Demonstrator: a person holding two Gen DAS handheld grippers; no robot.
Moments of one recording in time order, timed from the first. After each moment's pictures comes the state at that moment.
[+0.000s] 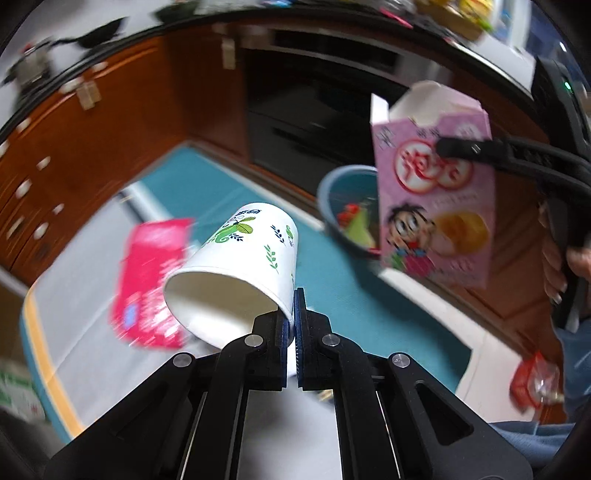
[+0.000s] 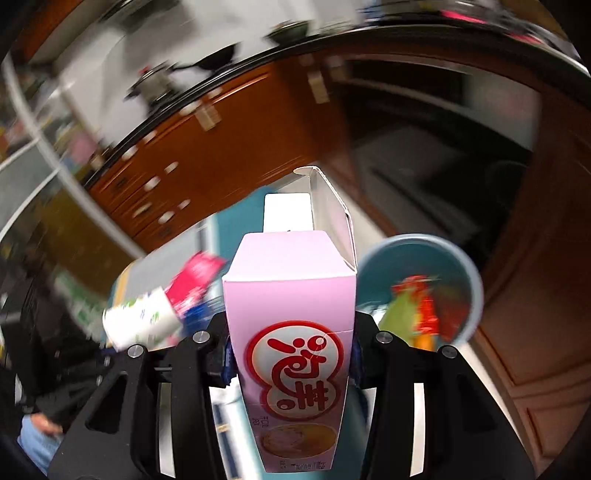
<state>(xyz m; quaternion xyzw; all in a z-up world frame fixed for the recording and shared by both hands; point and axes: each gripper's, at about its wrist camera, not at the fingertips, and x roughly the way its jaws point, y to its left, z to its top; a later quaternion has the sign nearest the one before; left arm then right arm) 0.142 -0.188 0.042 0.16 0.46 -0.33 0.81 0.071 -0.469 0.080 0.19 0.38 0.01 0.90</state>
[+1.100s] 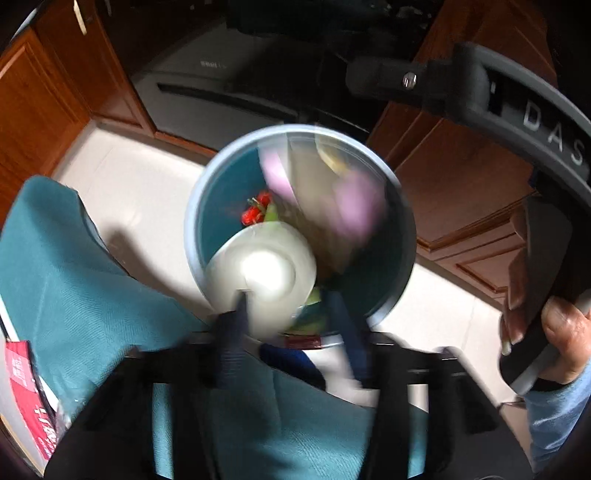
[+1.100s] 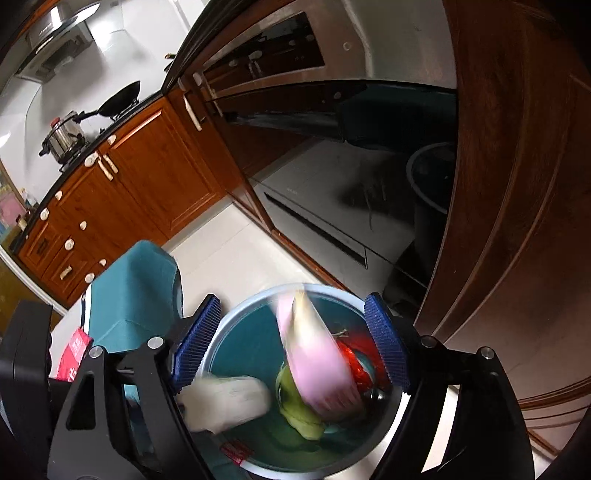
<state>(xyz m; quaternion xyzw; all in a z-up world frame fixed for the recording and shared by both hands) 0.200 -0.420 -0.073 0.25 0.54 -0.39 0.70 0.139 -0.607 -0.026 0.22 0.36 -0.12 0.90</state>
